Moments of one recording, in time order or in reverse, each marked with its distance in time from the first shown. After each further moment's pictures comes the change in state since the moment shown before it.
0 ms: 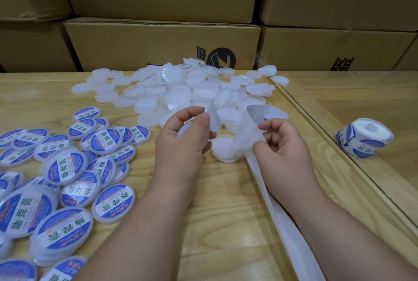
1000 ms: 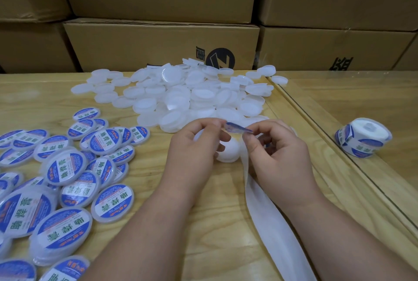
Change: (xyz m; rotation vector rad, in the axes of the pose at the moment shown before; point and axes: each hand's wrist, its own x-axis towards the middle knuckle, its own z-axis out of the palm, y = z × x) left_hand -0.003 -0.009 0.002 0.215 -0.145 -0.025; right_hand -0.004 -0.007 0.004 -0.113 -0.003 -0.212
